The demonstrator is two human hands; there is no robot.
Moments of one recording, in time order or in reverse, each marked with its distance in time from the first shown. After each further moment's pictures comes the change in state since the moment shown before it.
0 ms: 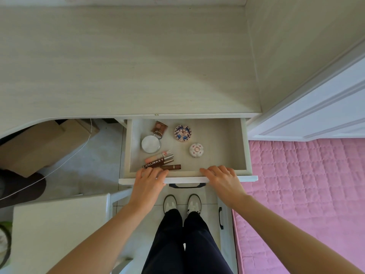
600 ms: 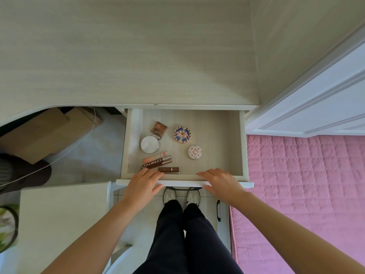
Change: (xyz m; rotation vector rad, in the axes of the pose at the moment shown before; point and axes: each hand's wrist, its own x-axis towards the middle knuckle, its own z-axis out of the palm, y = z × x) left_hand -0.033 0.003 -0.006 -0.151 -0.167 -0.014; right_hand -0.022 0.003 -0.001 0.166 -0.223 -0.103
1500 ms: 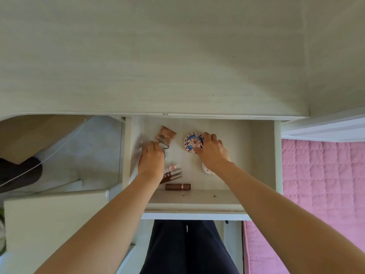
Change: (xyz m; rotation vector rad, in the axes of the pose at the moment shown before) left_hand 0.147 -0.057 0.032 -0.003 -0.191 -0.488; right_hand 0.200 0.005 -0.011 0.263 0.020 0.510
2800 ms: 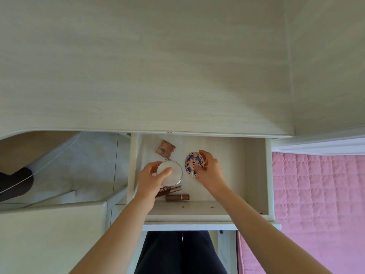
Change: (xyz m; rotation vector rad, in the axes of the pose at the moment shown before) left_hand -0.038 -0.003 -0.042 -1.413 -0.170 -0.461; right_hand -0.051 -0.026 -0.018 0.770 0.043 0.179
